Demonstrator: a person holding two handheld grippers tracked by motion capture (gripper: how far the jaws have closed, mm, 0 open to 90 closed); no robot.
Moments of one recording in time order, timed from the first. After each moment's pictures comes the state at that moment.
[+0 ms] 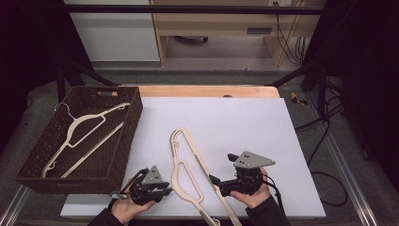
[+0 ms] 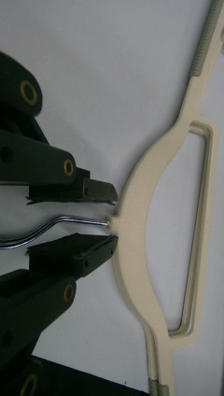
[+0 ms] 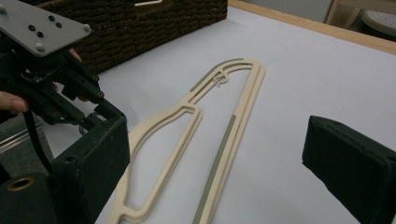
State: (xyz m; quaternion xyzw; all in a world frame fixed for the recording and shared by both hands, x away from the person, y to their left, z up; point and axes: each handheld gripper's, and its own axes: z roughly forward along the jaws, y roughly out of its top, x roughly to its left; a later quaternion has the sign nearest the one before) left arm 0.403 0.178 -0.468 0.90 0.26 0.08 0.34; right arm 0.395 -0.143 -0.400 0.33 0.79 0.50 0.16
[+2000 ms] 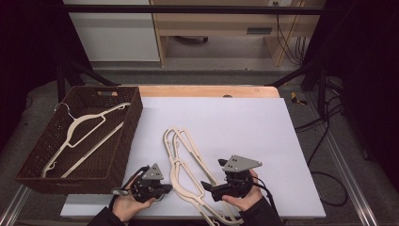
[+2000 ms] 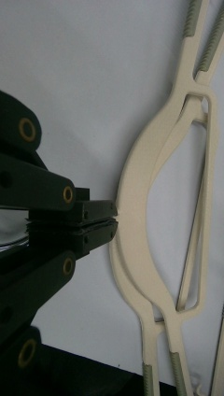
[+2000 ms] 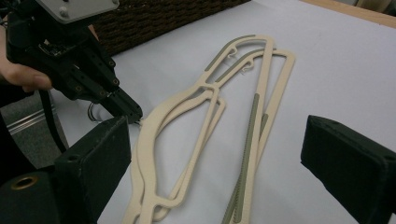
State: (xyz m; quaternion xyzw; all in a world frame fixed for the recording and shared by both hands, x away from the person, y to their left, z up) left arm 0.410 0.177 -0.464 0.90 0.27 0.04 0.34; right arm 0.395 -0.122 -0.413 0.30 0.81 0.48 0.14
